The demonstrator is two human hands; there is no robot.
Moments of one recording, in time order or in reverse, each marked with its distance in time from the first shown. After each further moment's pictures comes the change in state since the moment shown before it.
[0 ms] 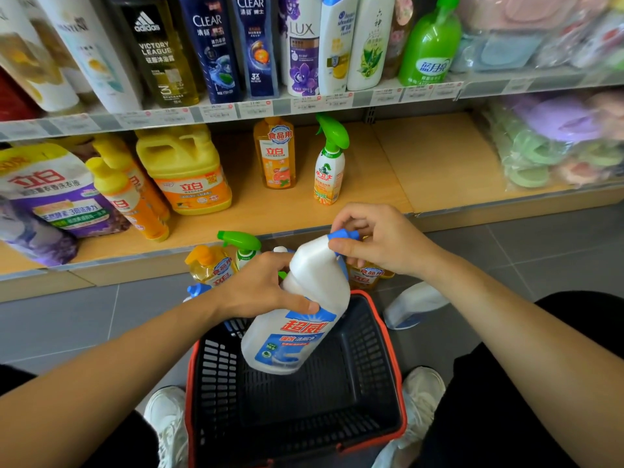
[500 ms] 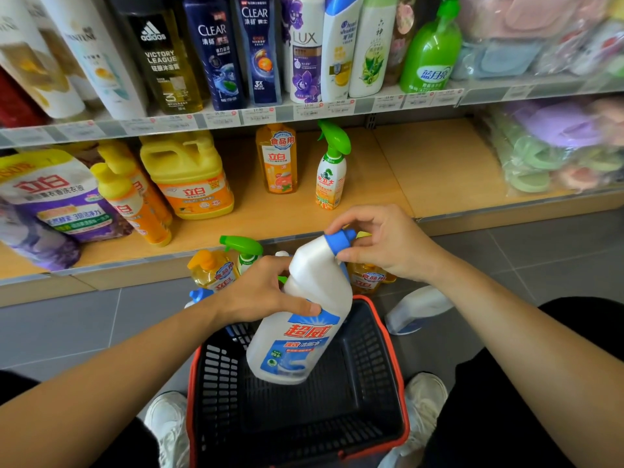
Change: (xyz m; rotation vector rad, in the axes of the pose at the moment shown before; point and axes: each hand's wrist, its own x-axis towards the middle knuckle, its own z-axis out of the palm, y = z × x) left_hand -0.001 -0.002 0.000 -0.084 0.020 -0.012; right_hand 0.002 0.002 -0.003 0.145 -0.014 -0.069
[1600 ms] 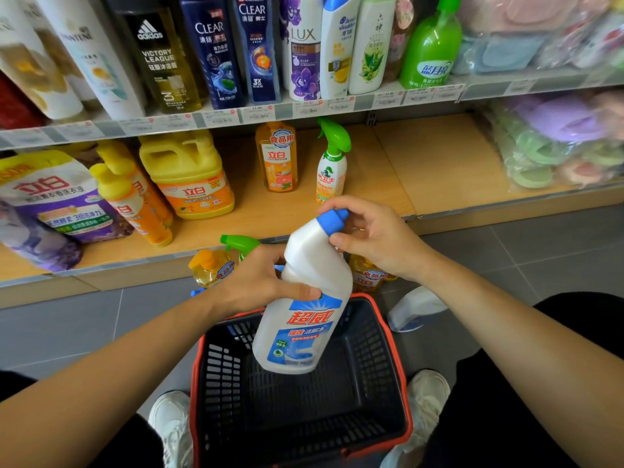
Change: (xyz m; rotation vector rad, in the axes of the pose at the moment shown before) left_hand 0.002 0.011 -0.007 -0.103 0.025 0.007; right_hand 0.009 0.007 0.013 0.099 0.036 -0.062
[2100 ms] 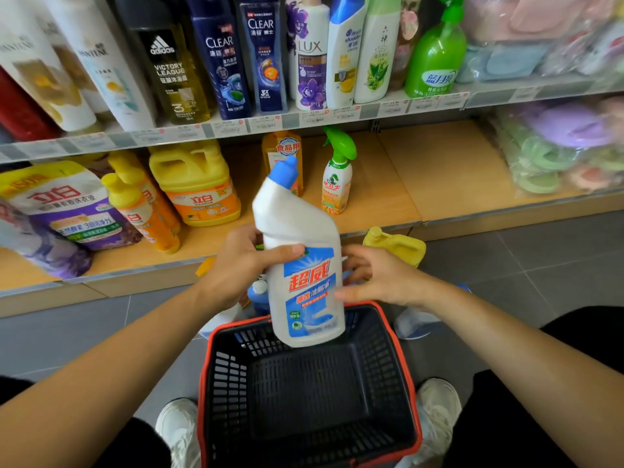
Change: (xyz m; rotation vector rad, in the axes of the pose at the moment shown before) left_hand 0.000 0.014 -0.022 -0.287 0.352 0.056; right_hand -0.017 0.036 0.009 -0.005 -0.142 0.385
